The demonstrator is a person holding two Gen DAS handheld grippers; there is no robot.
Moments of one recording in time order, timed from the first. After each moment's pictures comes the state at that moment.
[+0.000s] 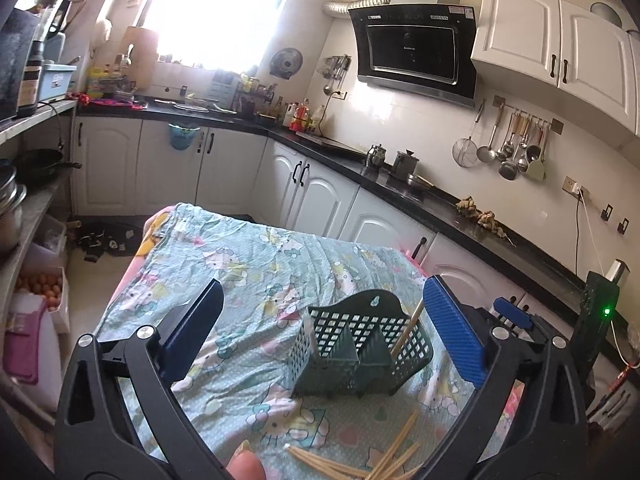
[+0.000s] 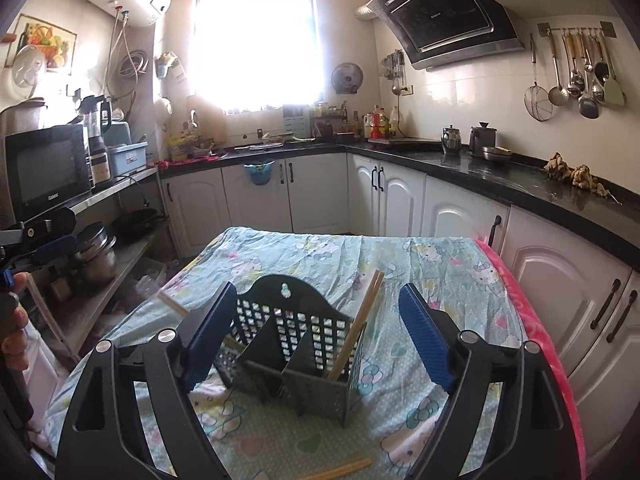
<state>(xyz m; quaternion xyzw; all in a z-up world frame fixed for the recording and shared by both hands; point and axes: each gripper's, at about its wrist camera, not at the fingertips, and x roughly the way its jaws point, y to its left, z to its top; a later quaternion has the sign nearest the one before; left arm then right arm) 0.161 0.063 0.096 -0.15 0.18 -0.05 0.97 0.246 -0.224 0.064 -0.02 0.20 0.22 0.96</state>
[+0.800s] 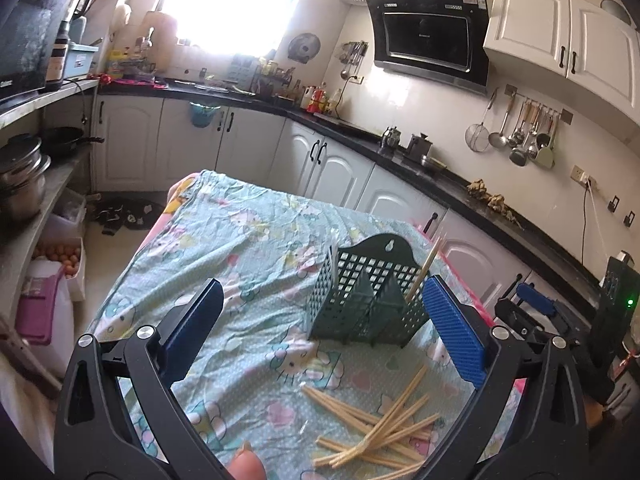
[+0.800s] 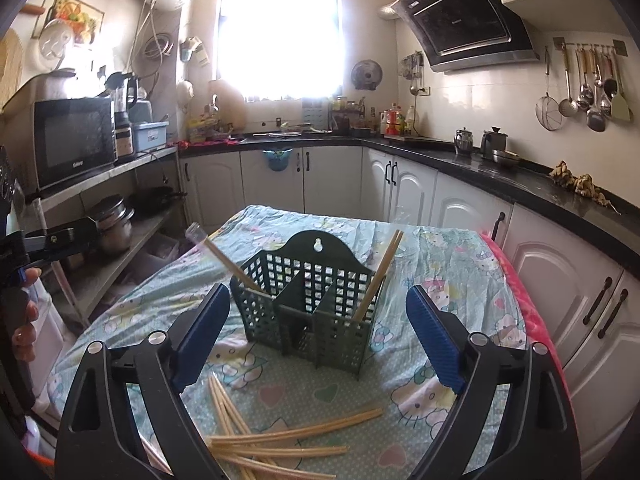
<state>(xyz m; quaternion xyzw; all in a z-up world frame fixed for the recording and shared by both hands) 0.105 0.066 0.060 -0.16 0.22 -0.03 0.96 0.185 -0.220 0.049 -0.06 0.20 0.24 0.95</state>
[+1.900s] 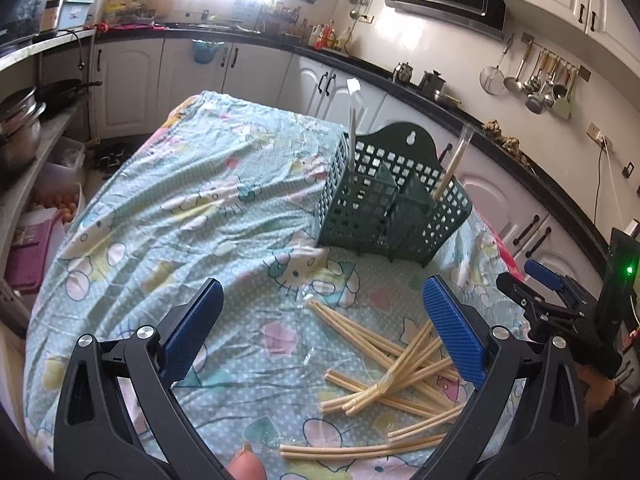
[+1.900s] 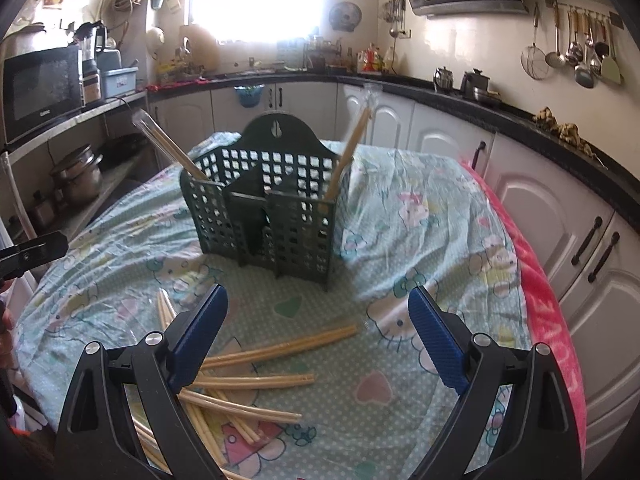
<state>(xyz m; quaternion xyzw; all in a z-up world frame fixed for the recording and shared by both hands) 0.111 0.042 -0.026 -0.16 0.32 -0.03 0.93 0.199 -0.238 -0.030 -0.08 0.31 0.18 0.93</state>
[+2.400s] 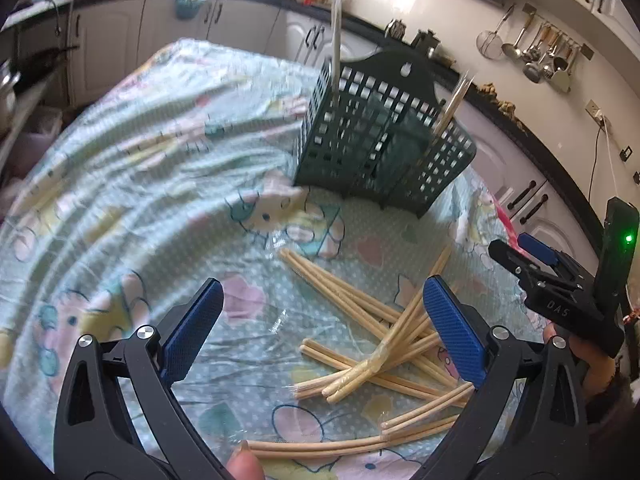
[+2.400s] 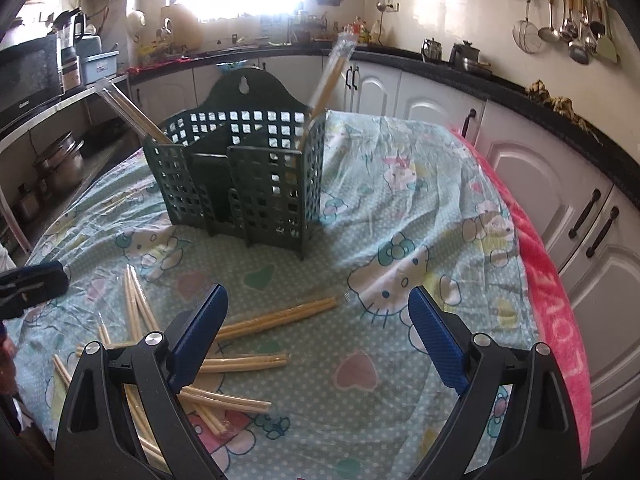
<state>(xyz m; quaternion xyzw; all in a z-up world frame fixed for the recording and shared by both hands) 0.134 0.020 -0.074 -0.17 0.39 -0.07 0.90 0.220 -0.252 -0.060 -0.07 0.35 0.16 0.92</state>
